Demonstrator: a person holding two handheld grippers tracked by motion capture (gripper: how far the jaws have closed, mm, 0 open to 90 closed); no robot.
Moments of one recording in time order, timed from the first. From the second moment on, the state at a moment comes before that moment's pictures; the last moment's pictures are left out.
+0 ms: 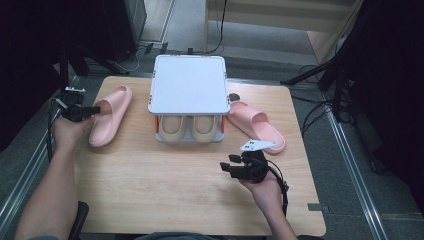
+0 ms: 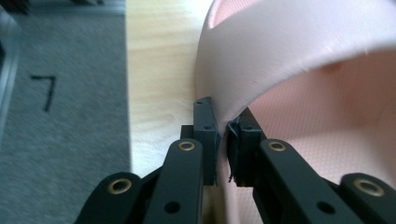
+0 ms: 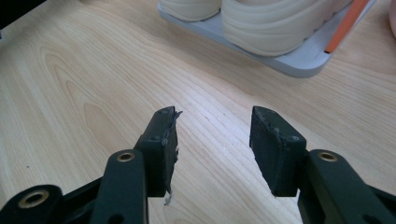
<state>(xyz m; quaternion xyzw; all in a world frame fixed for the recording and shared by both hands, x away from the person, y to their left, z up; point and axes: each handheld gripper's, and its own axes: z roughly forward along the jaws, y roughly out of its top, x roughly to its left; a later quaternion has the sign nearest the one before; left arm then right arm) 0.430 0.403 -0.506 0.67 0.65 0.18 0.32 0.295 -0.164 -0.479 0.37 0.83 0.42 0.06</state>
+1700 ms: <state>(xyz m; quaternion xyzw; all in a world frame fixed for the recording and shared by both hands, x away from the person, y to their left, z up) 0.465 0.305 -0.320 0.71 0.59 0.19 0.34 0.313 -0.146 -0.474 0.33 0.84 0.43 0.03</state>
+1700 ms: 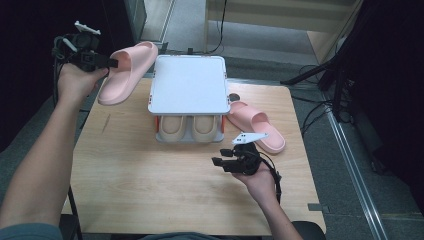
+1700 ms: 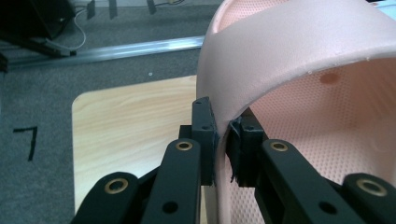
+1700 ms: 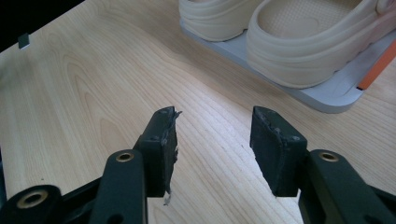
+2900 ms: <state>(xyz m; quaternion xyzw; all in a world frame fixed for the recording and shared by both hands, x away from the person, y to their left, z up) 0.494 0.207 -0.330 0.76 0.54 0.19 0.32 0.312 -0.141 -0.475 0.32 0.84 0.43 0.03</state>
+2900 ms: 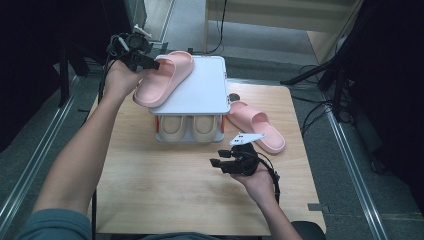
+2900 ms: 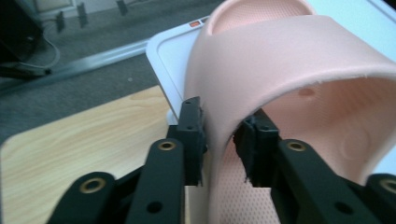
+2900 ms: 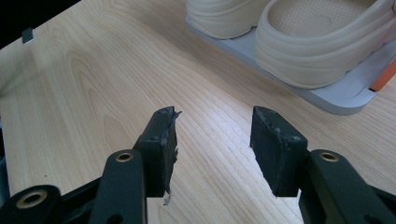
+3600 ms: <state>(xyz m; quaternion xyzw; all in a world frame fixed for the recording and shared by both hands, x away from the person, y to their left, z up) 0.443 0.259 -0.332 0.77 0.52 0.18 0.33 0.313 -0.145 -0.475 0.33 0.84 0.43 0.03</state>
